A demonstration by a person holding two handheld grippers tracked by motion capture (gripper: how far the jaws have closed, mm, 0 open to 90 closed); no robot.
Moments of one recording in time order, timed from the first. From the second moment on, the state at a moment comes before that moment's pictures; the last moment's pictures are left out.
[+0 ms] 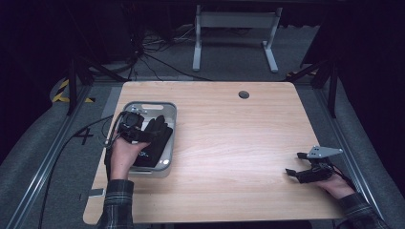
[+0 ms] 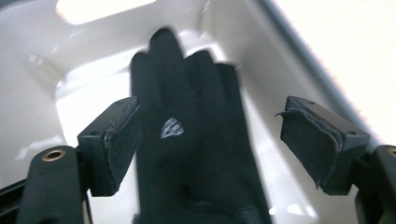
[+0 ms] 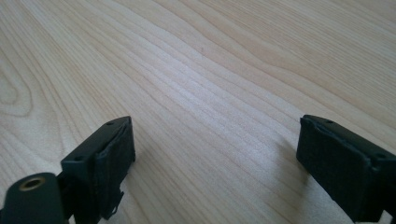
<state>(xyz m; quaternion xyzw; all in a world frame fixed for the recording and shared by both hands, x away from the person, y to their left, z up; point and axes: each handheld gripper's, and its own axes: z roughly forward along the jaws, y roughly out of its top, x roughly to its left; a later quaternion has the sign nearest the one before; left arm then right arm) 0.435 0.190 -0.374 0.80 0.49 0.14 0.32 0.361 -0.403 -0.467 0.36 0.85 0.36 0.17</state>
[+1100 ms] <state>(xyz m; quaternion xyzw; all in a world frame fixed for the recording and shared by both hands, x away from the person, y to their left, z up) 0.390 0.021 -0.386 0.85 0.33 0.10 0.39 0.361 -0.403 -0.467 0.36 0.85 0.36 0.17</state>
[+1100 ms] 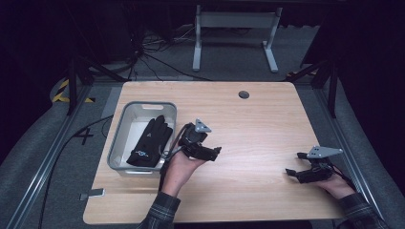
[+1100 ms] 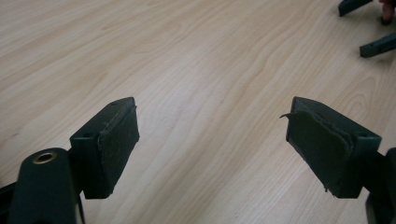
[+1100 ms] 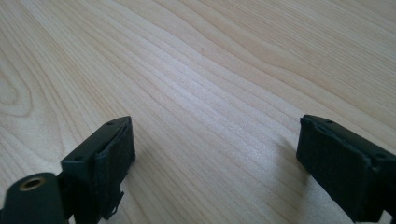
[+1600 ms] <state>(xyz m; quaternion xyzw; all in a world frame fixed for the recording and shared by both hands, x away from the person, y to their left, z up) 0.373 -0.021 -0.445 0.89 0.29 0.07 0.35 0.361 -0.403 -0.467 0.36 0.85 0.36 0.17</state>
